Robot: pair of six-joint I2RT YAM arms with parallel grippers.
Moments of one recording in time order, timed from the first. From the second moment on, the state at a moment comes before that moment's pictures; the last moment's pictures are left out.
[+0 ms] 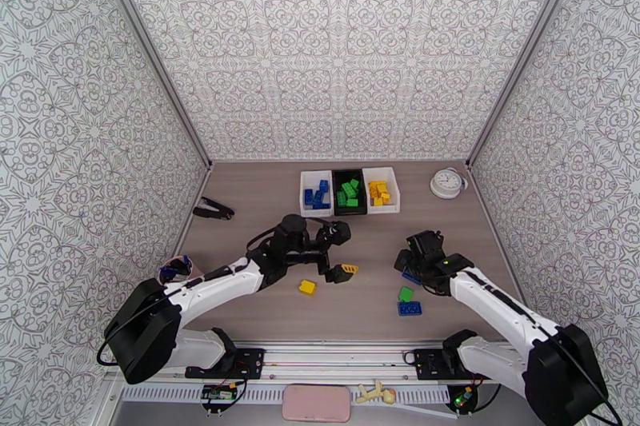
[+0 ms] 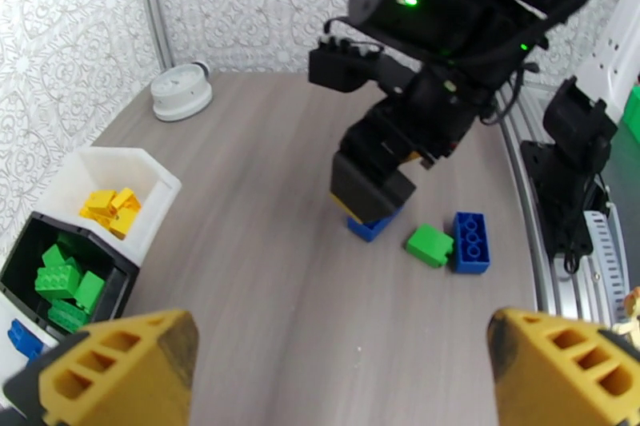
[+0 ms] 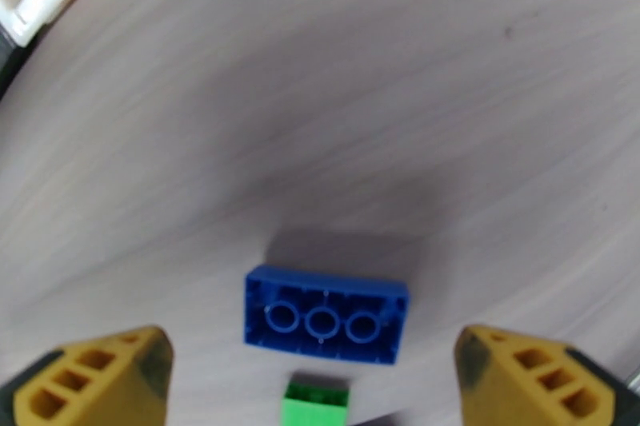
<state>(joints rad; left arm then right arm) -0.75 1.38 0.75 0.26 0.62 0.24 0.41 1.15 0.62 -0.64 0.22 0.85</state>
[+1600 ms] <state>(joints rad) -0.64 0.99 0.52 0.15 0.44 0.21 0.57 1.58 1.09 -0.48 0.16 0.60</state>
